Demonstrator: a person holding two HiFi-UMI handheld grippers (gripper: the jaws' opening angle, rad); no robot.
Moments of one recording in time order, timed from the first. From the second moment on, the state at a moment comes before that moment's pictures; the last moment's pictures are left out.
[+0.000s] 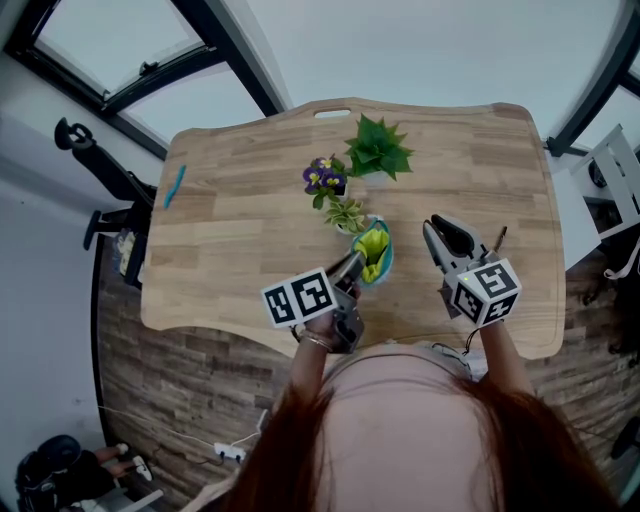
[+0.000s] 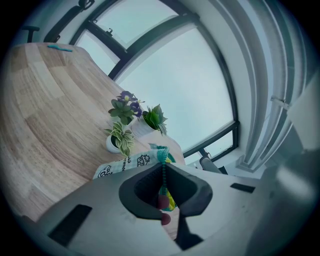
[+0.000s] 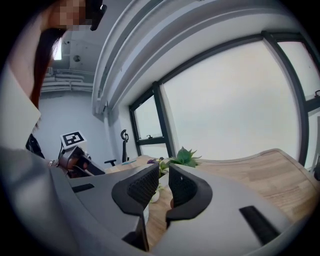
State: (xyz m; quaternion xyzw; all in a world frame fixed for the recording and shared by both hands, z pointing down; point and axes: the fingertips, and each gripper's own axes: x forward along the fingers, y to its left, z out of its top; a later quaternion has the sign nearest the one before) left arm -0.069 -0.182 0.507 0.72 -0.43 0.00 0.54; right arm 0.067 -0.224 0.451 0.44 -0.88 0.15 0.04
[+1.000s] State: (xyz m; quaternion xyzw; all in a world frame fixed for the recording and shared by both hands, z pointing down) left arm -0.070 -0.185 0.512 0.71 -0.43 0.00 0.55; right arm 0.213 -0.223 0.563 0.55 -0.77 0.22 0.22
